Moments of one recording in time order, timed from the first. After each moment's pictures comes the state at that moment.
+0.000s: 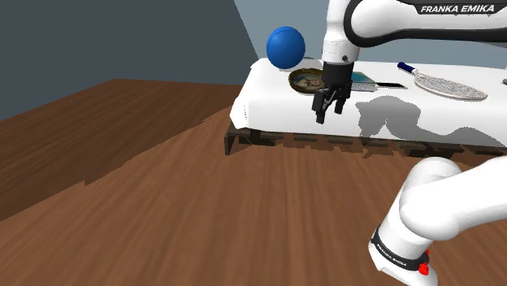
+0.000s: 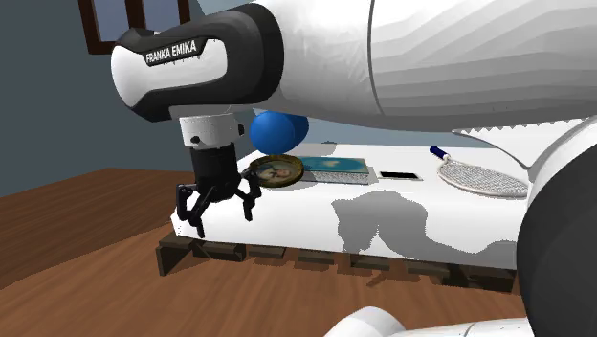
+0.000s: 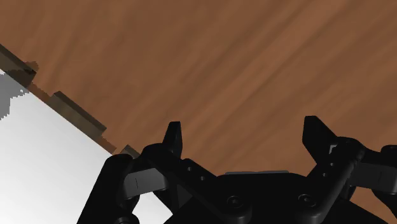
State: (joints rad) arm 0.02 -0.79 -0.02 -2.37 -0.07 1.54 0.13
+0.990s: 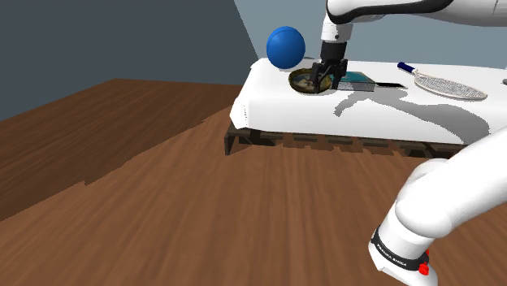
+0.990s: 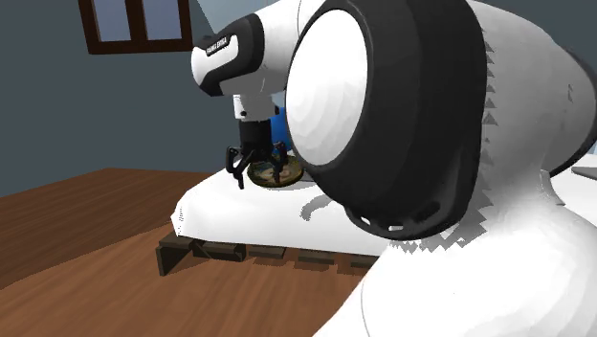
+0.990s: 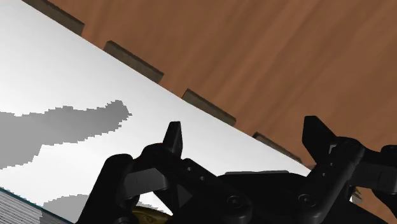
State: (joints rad) arm -0.08 -0.44 -0.23 -2.03 -0.13 1.59 0.01
